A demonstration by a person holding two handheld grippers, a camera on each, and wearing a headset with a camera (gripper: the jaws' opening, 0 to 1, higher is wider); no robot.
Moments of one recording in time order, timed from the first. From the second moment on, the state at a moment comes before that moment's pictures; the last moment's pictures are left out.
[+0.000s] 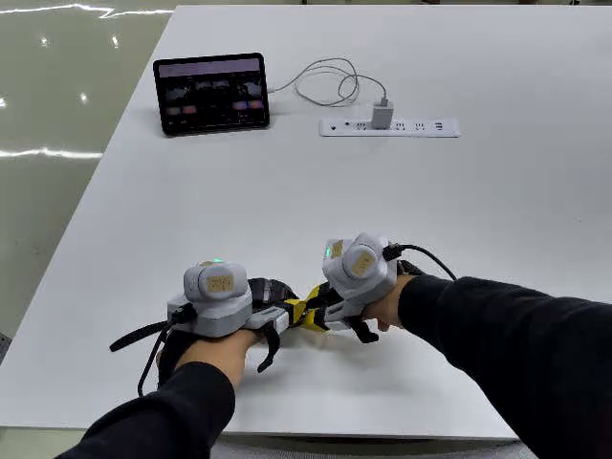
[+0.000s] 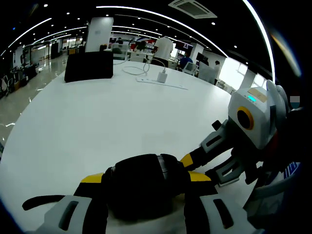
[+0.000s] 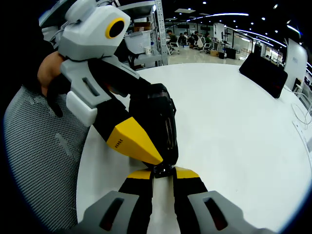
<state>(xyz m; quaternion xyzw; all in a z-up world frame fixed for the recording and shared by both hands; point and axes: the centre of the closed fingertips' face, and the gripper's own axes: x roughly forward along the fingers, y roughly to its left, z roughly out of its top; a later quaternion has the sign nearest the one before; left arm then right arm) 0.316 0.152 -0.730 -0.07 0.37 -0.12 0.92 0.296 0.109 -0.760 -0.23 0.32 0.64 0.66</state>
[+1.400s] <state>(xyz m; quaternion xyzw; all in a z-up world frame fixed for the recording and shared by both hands) 0.322 0.156 -0.719 -0.09 0.35 -0.16 0.92 0.295 0.096 -0.755 -0.23 0.35 0.63 0.65</state>
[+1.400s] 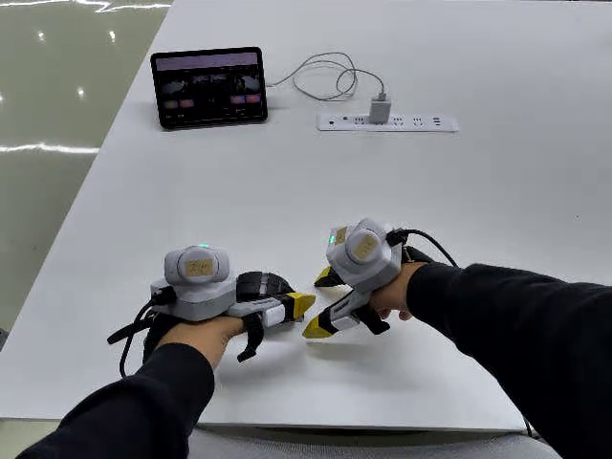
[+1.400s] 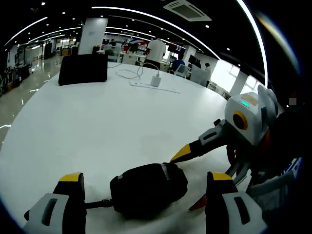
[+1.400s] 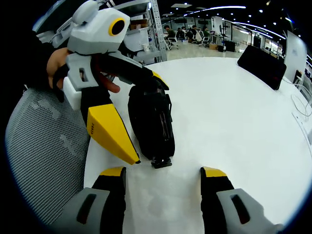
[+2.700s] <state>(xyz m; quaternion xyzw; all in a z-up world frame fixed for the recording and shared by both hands) 0.311 0.157 -0.709 -0.02 0.36 -0.24 0.90 0.313 0.046 -0.719 -0.14 0.35 0.55 0.74</state>
